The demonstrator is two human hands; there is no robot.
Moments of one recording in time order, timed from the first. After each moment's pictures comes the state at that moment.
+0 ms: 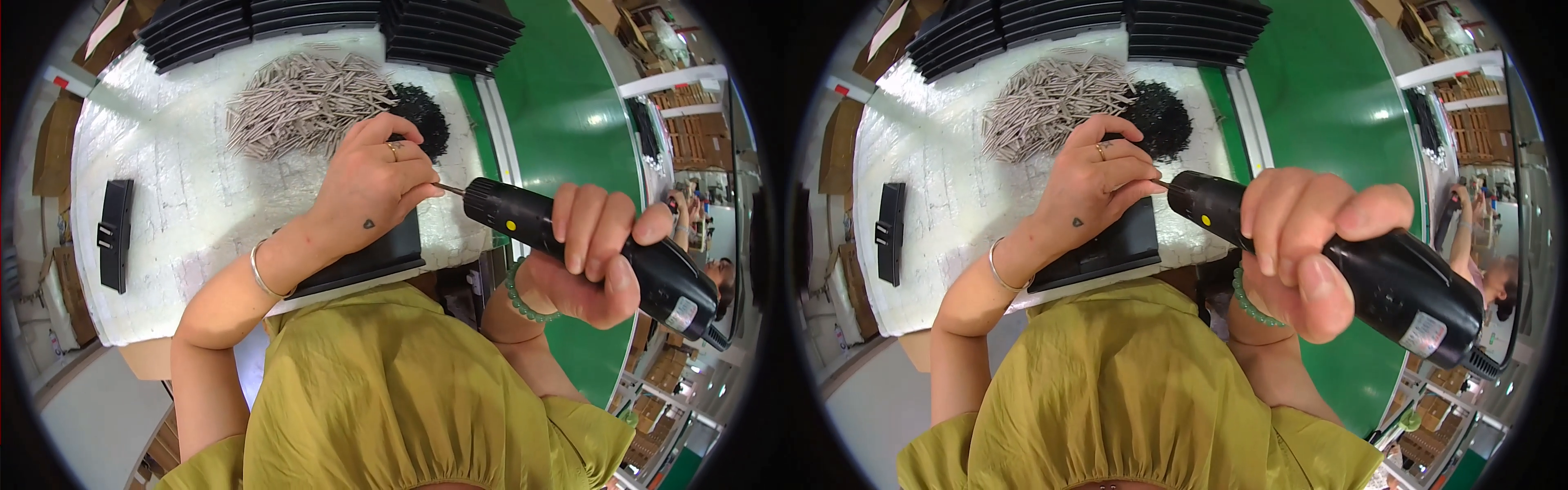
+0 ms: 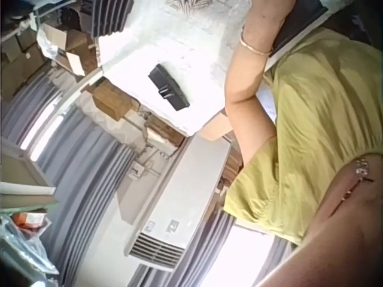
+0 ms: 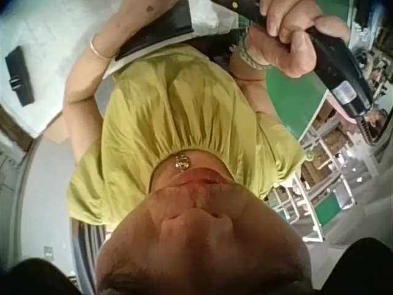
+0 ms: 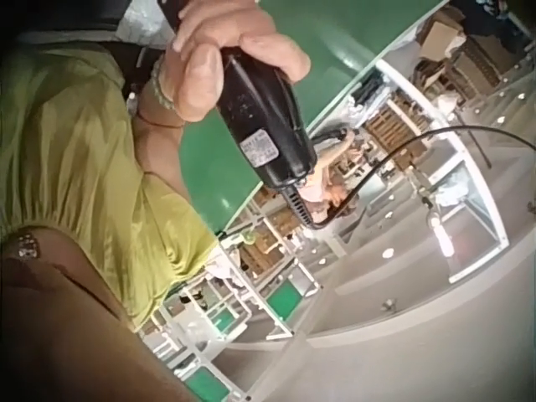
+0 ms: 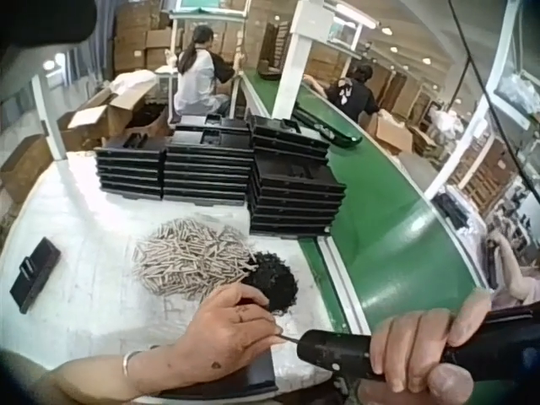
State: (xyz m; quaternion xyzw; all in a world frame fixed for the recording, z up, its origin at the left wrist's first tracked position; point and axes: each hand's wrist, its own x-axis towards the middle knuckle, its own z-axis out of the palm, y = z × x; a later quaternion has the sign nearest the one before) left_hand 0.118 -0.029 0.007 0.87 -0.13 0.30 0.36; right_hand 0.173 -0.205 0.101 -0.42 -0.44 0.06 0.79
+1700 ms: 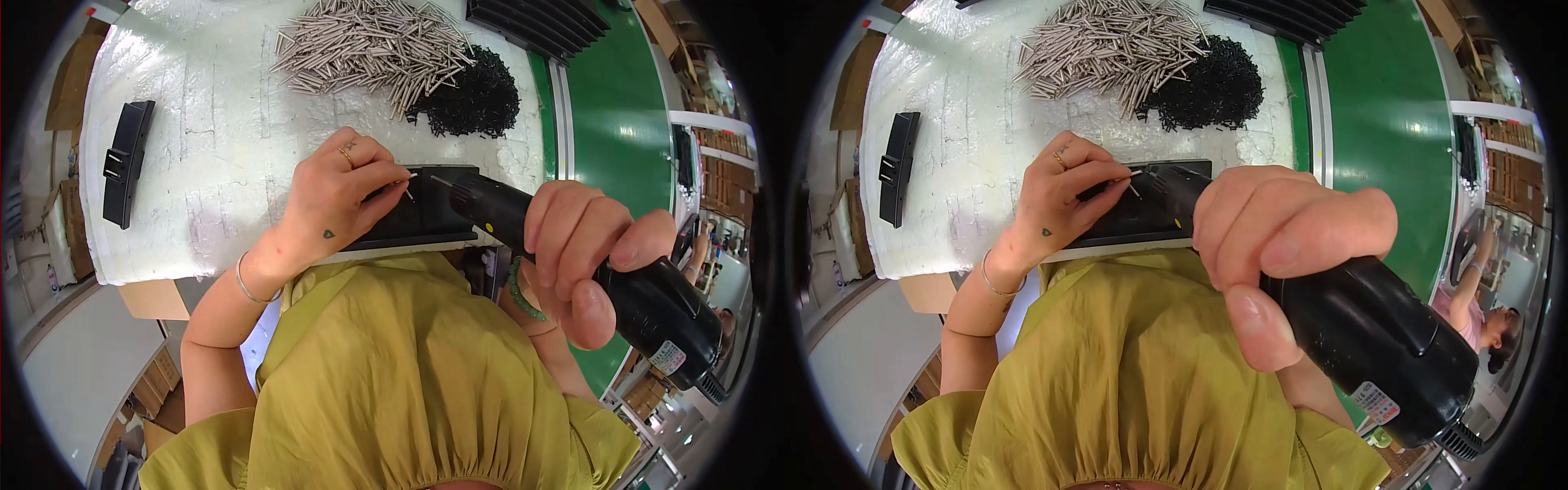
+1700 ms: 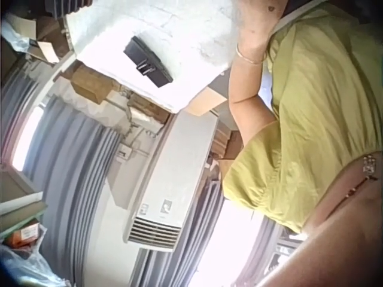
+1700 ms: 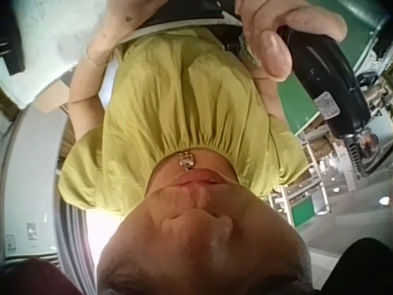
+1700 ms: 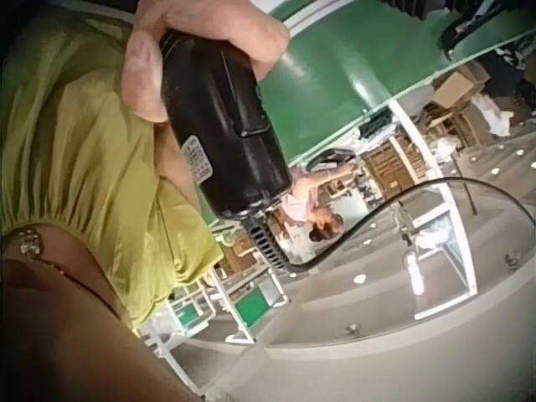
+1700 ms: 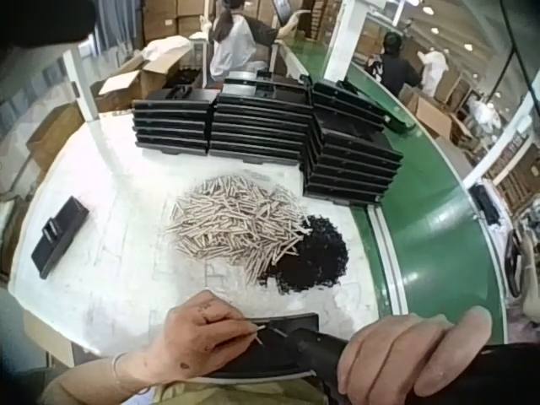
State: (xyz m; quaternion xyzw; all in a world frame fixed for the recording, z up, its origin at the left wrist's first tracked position) left_hand 0.024 -0.006 -0.019 0.89 0.01 0.24 0.39; right_hand 0.144 -0.176 0.075 -0.47 -0.49 0.19 0.71
